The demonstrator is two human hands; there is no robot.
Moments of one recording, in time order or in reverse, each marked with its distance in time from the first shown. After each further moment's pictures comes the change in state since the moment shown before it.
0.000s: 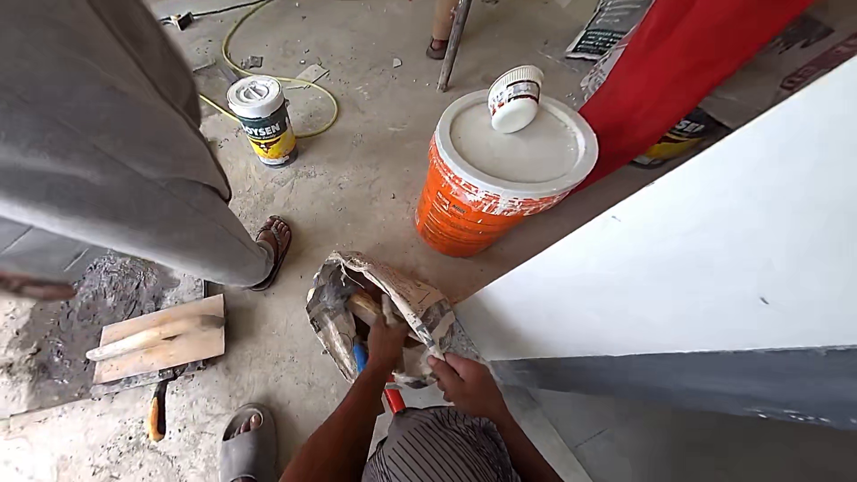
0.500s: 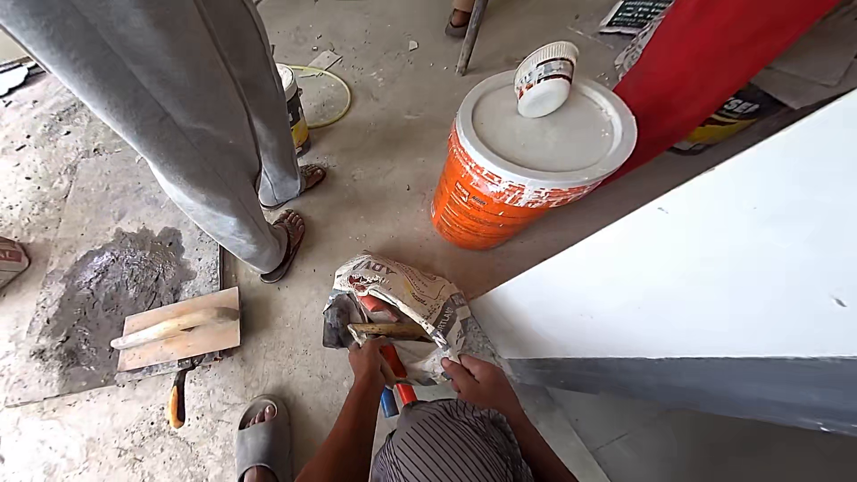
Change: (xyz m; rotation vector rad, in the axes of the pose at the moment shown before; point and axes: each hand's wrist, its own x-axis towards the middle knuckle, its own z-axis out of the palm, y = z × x) left_hand -0.013 -0.049 -0.030 -0.600 0.348 -0.328; right_hand 0.006 0.012 0.010 -0.053 -0.024 0.024
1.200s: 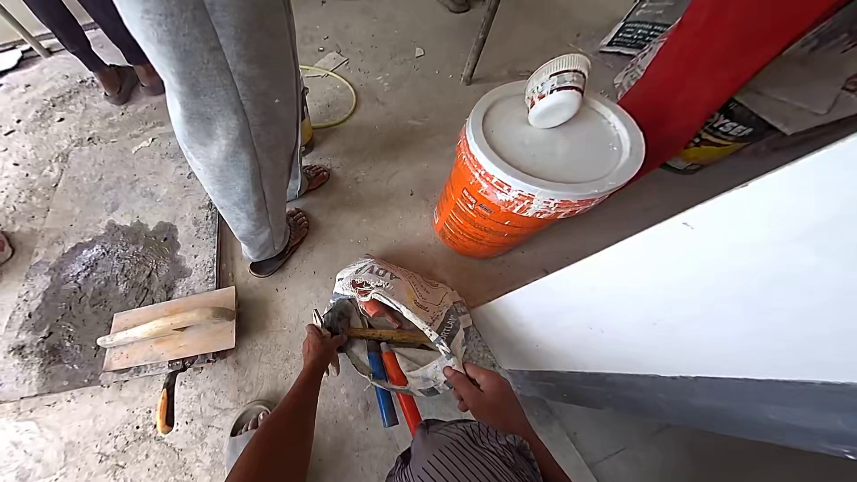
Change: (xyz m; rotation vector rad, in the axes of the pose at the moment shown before) left_hand 0.109 0.042 -0.083 0.842 0.001 0.265; right_hand 0.002 -0.003 0.001 0.068 0.007 0.055
